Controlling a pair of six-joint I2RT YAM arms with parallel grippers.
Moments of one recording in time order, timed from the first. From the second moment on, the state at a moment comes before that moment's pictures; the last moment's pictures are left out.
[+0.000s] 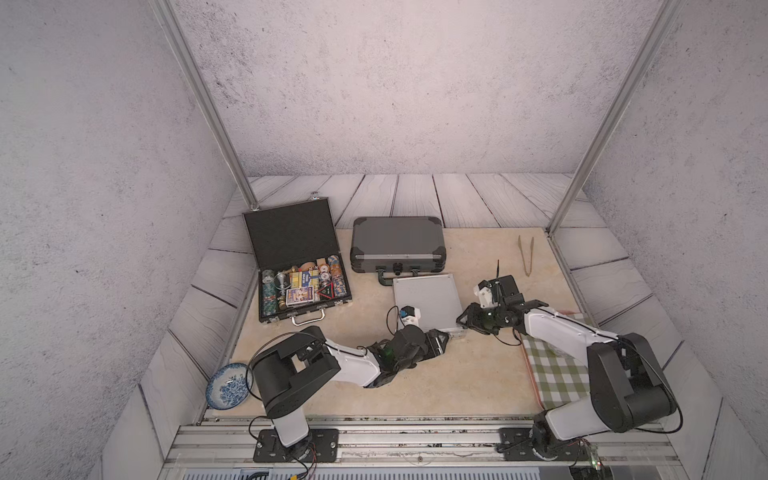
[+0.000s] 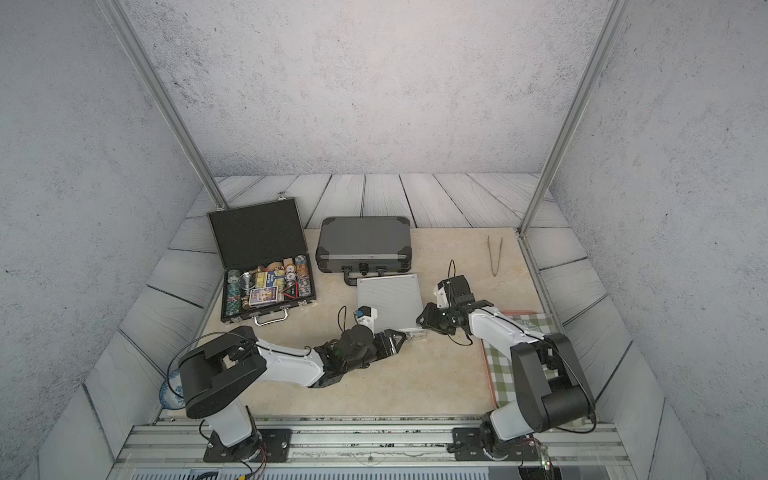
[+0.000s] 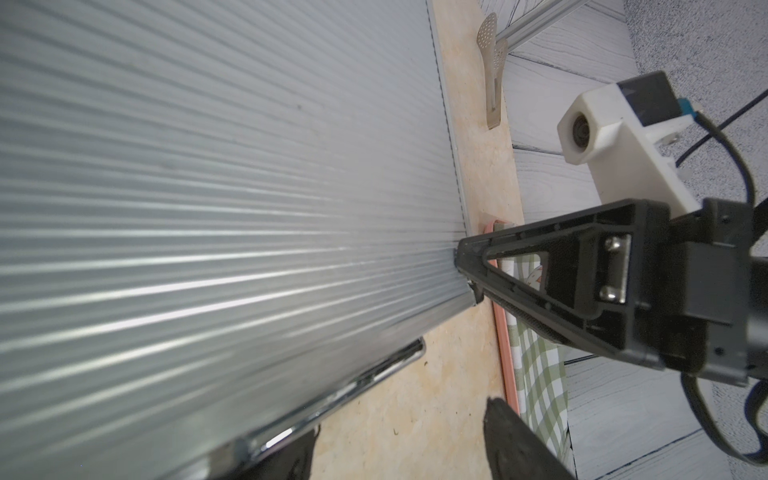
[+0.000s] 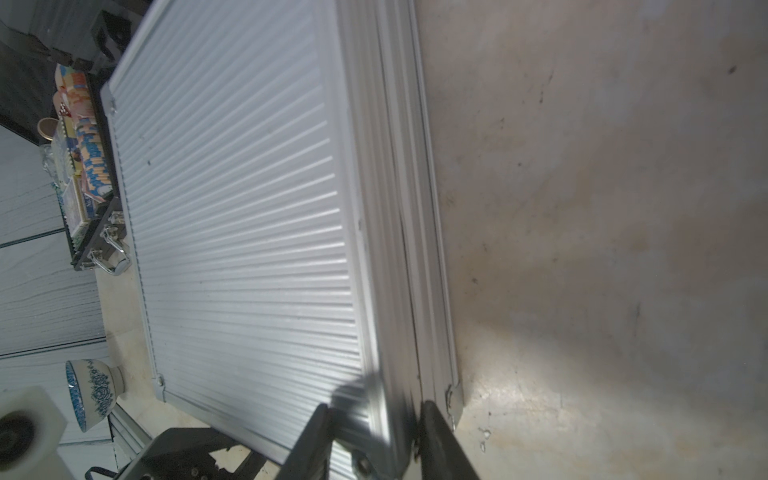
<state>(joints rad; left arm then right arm) -1.04 1.73 0.65 0.61 -0.09 -1.12 0.31 1.48 0.78 -0.35 -0.42 0.53</state>
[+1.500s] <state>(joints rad) -1.07 1.49 0.87 -0.10 -0.11 -0.79 0.30 1.48 0.80 -0.37 -0.41 0.50</state>
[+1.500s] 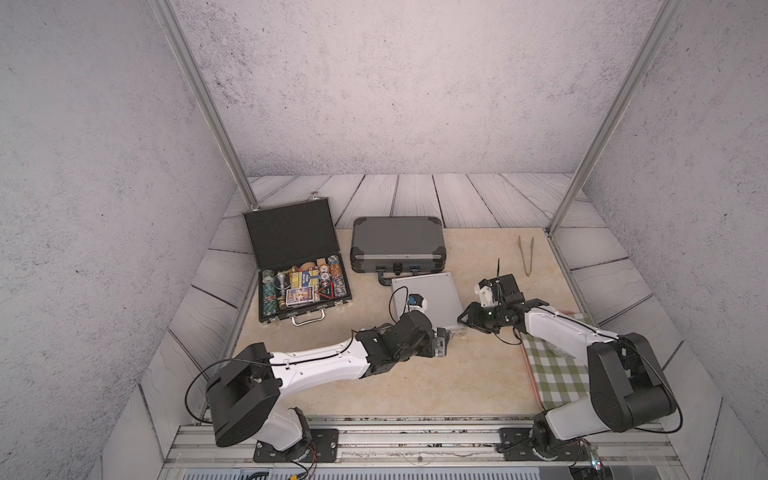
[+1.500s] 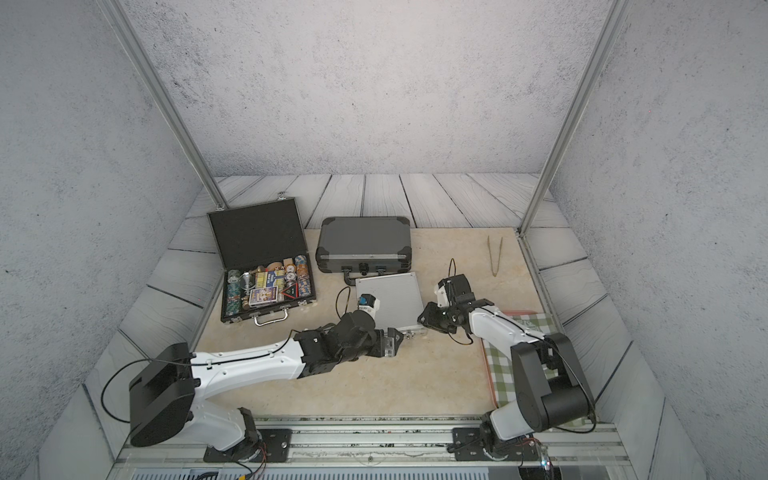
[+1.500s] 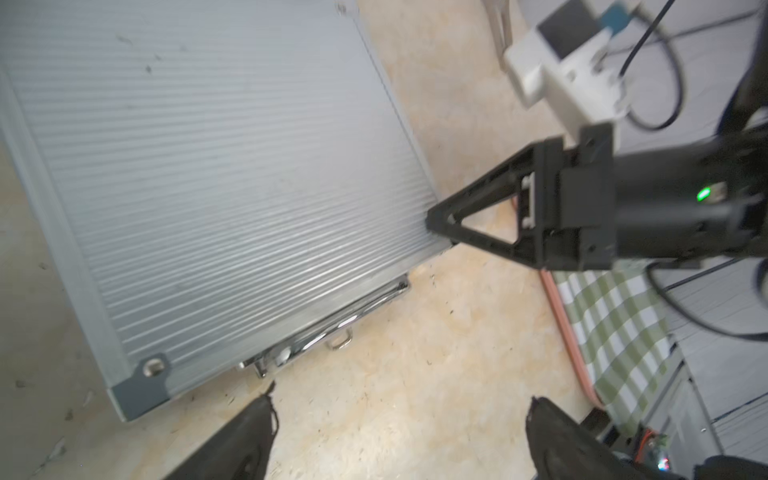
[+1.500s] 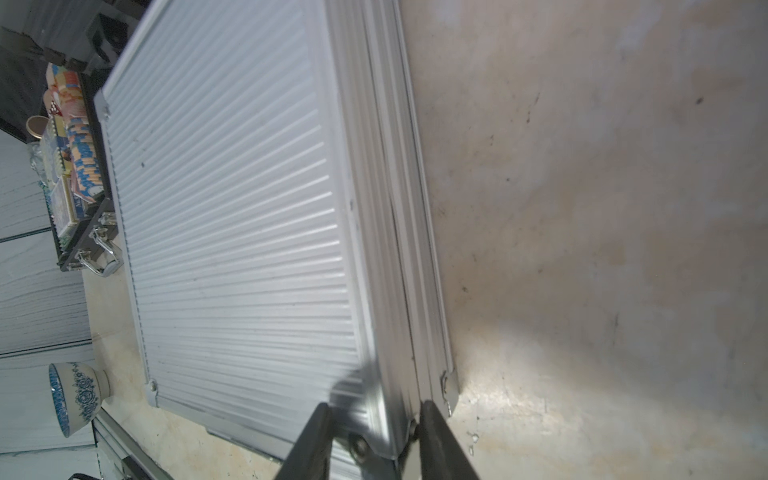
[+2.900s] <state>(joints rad) -1.12 1.85 0.97 0.08 -0.27 -1.09 0.30 1.48 0.79 -0.38 -0.44 0.48</state>
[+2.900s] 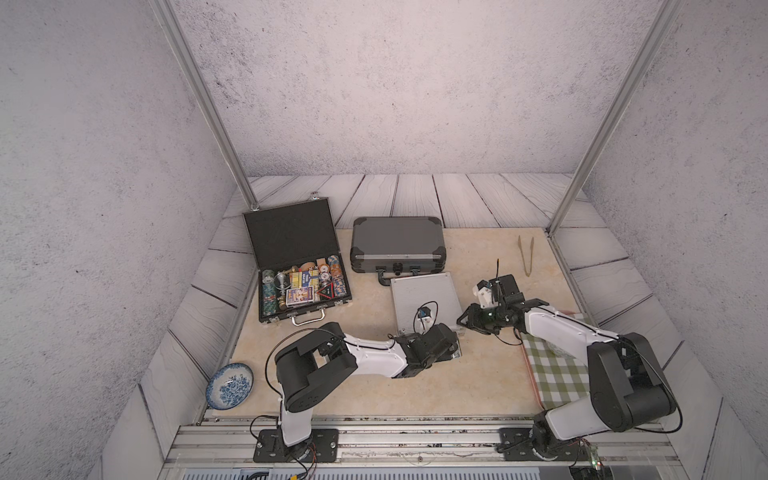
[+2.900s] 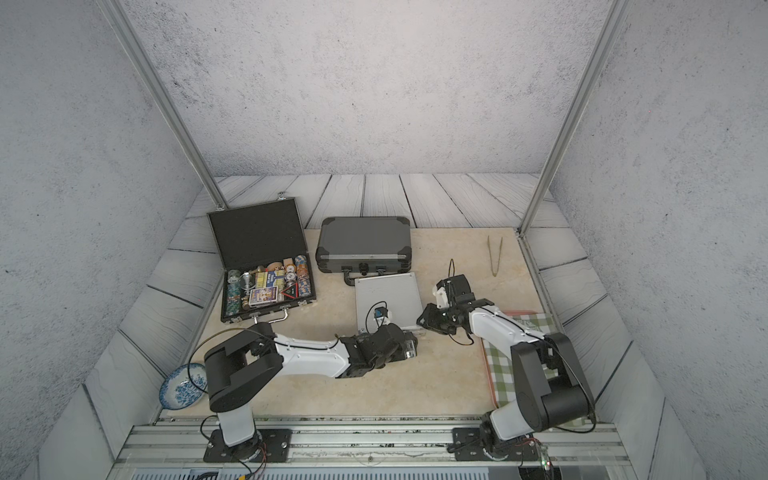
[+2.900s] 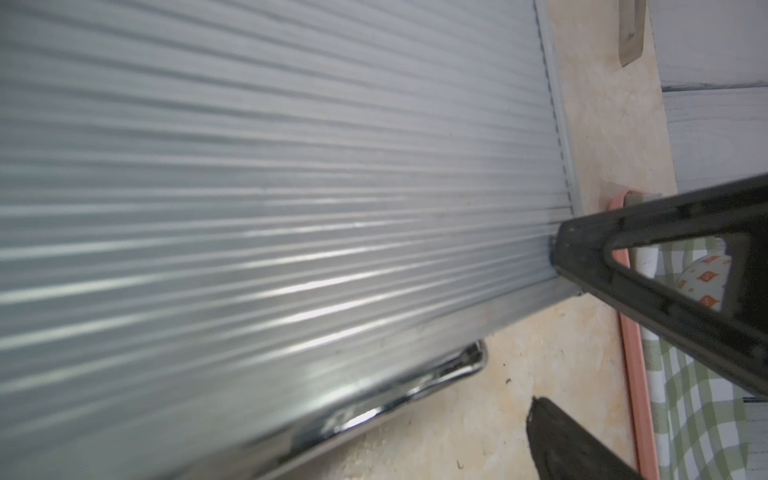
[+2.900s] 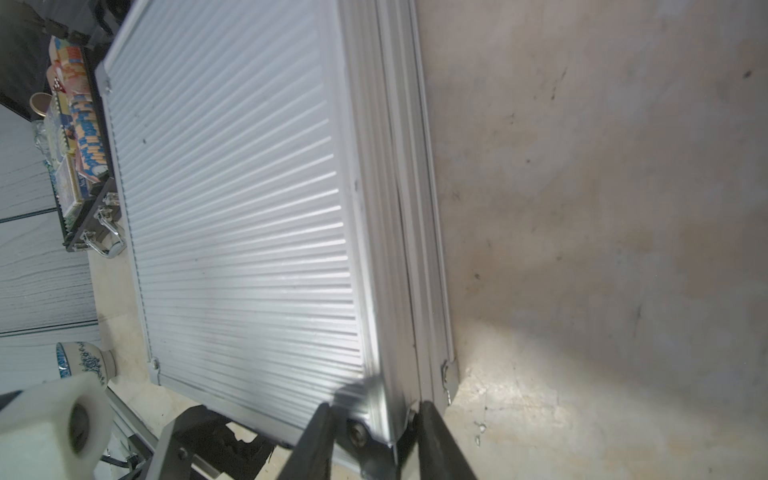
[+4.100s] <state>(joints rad) -1.11 1.81 0.70 0.61 -0.27 -1.13 0.30 1.48 0.77 -0.35 -0.45 0.47</state>
